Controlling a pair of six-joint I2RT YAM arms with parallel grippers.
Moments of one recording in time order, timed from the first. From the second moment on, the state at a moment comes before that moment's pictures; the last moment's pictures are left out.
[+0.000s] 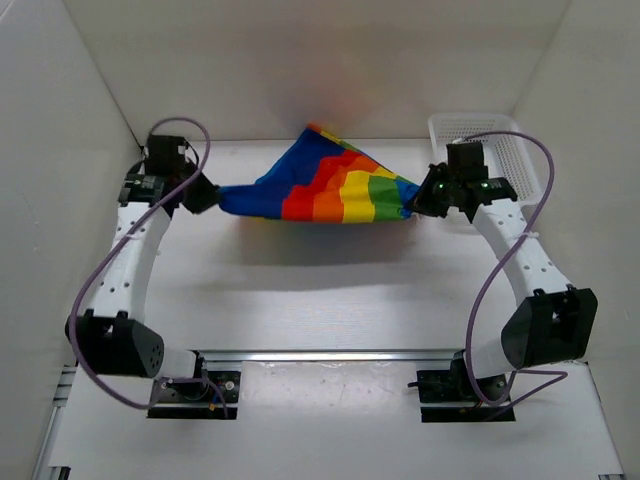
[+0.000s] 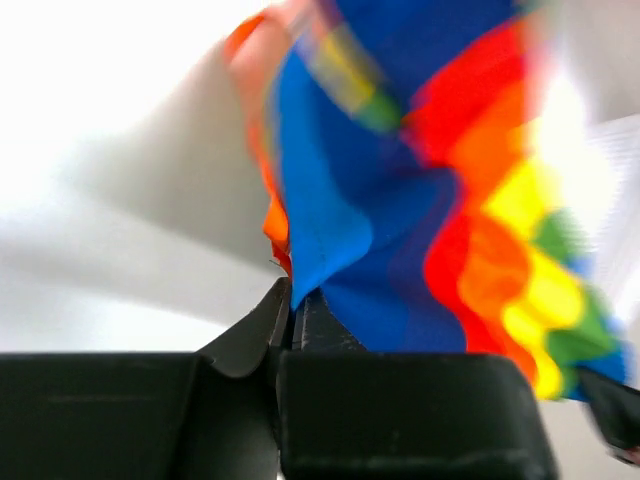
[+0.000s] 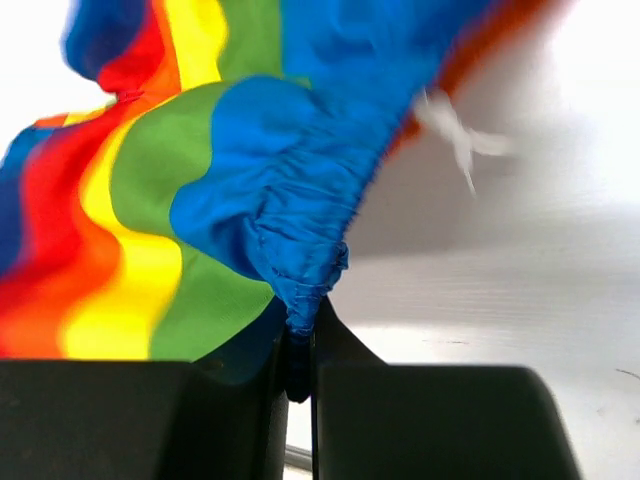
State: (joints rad) left arm -0.07 1.40 1.42 -0.88 0.07 -0.77; right arm 0.20 1.44 1.30 -0.69 -0.21 0.60
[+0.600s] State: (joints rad) left arm -0.02 1.09 2.31 -1.17 0.02 -0.75; right arm 0.22 1.06 1.79 -1.01 -0.60 0.41
